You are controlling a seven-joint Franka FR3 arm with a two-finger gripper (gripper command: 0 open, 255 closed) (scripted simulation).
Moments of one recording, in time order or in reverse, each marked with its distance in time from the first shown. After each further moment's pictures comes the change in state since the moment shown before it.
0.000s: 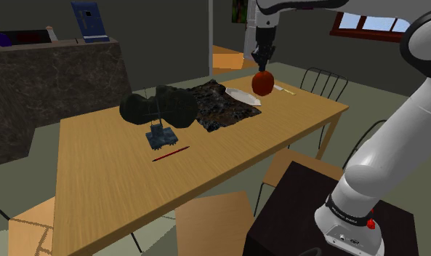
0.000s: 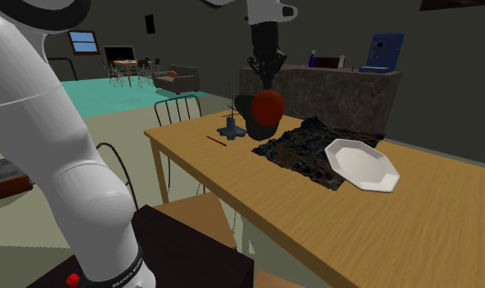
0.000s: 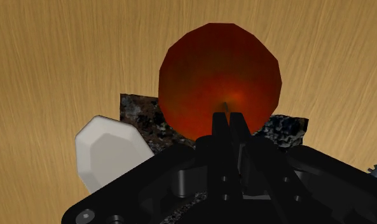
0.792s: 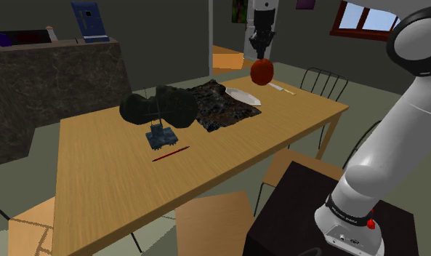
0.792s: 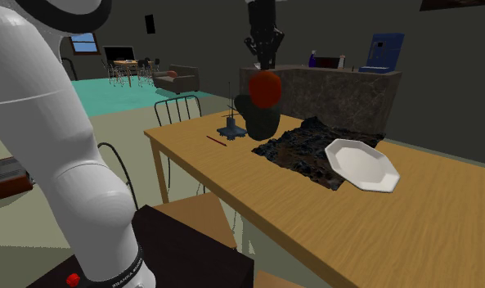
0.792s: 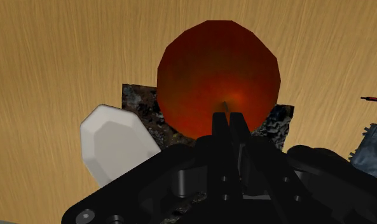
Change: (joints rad) arm 0.014 0.068 0.019 0.219 0.004 -0.154 0.014
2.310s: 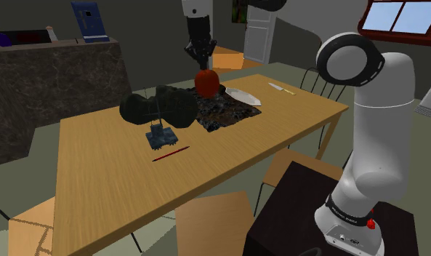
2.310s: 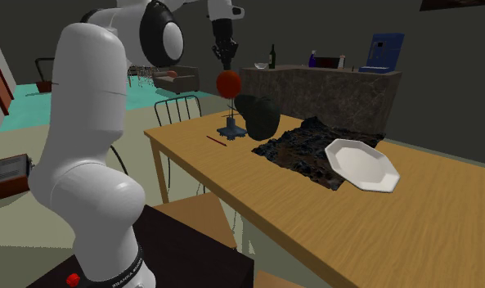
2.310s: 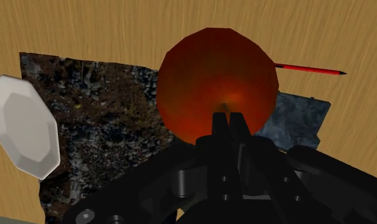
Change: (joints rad) arm 0.258 0.456 0.200 0.558 -0.054 -0.156 0.419
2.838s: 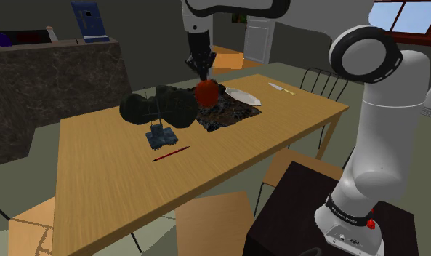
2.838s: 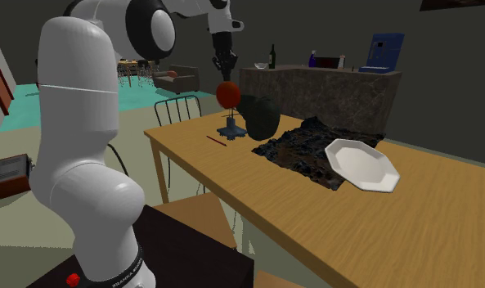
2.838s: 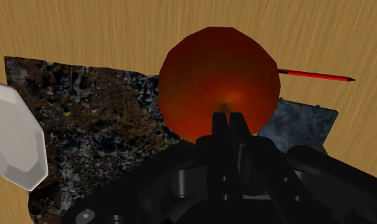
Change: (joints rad) arm -0.018 -0.090 0.001 -0.249 0.019 0.160 0.017
